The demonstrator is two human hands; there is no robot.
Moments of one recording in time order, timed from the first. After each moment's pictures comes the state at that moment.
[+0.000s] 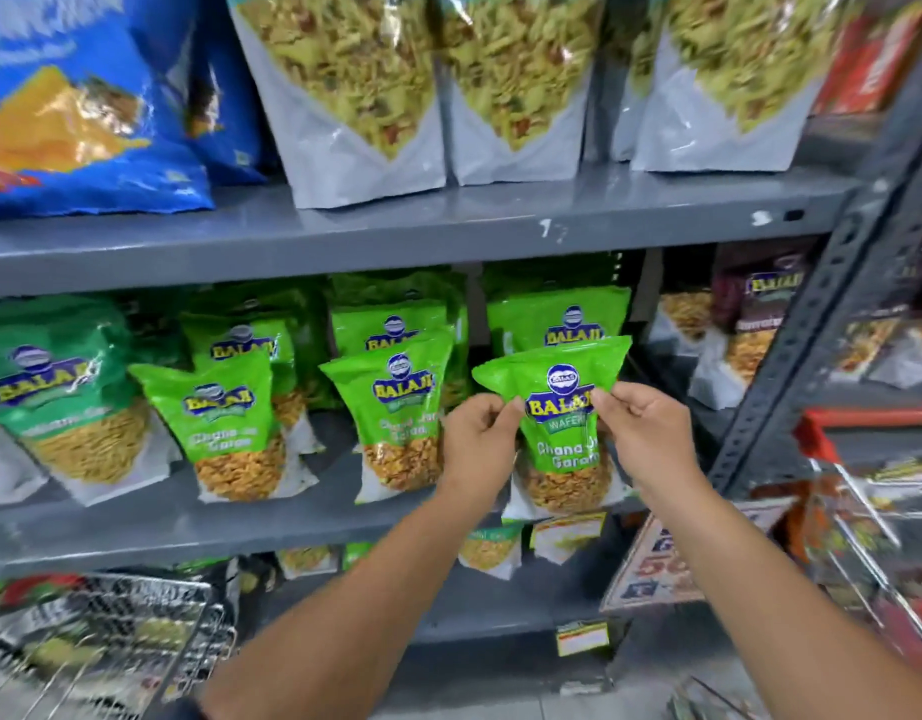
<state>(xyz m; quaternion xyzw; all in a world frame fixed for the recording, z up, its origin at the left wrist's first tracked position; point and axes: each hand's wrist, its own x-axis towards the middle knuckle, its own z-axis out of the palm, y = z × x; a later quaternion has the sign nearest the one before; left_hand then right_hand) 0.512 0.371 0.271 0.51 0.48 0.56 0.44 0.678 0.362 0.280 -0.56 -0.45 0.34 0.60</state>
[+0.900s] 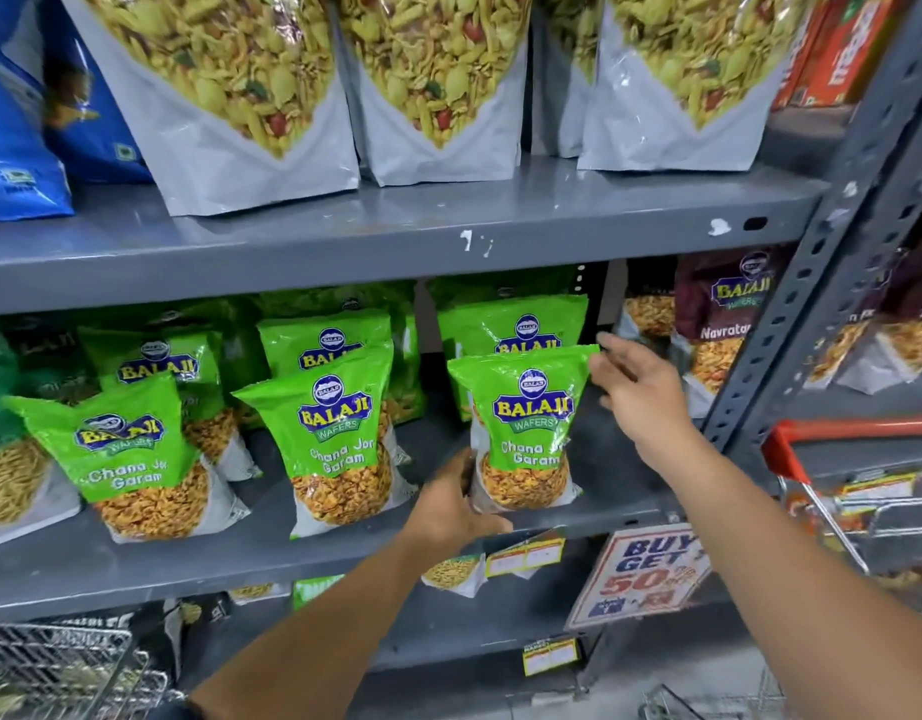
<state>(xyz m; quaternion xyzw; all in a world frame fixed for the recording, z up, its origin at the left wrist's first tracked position) 0.523 0.408 0.191 0.67 0.49 0.30 0.47 0.753 0.427 0.293 -0.57 -0.47 0.35 0.58</state>
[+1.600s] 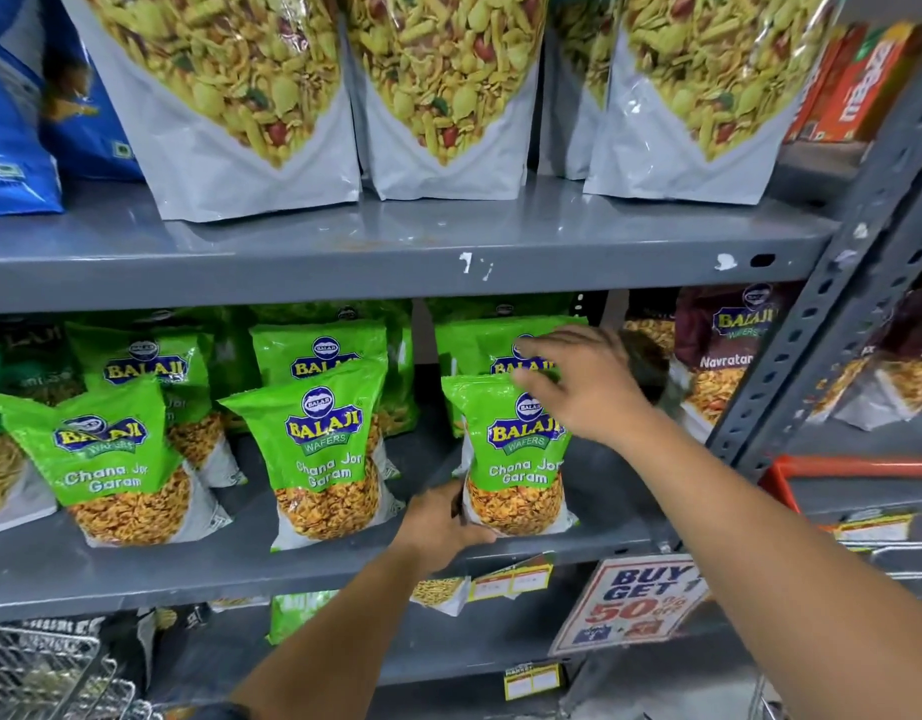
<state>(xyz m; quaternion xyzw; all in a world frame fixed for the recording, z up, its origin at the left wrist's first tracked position) 0.528 0.425 0.175 0.67 0.56 0.25 0.41 0.723 0.451 0.343 -0.57 -0.78 -0.02 0.26</state>
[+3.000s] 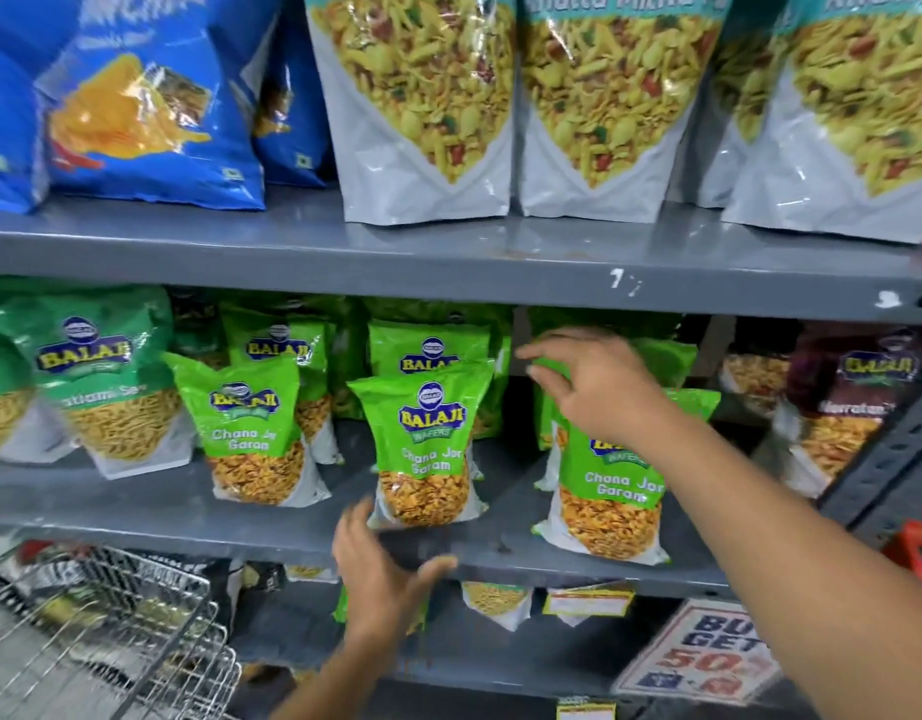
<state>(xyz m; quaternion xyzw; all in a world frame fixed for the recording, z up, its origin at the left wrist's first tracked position) 0.415 0.346 0.153 0.49 0.70 0.49 0.18 0.630 0.440 0.375 -0.42 -0.85 -0.02 0.31</state>
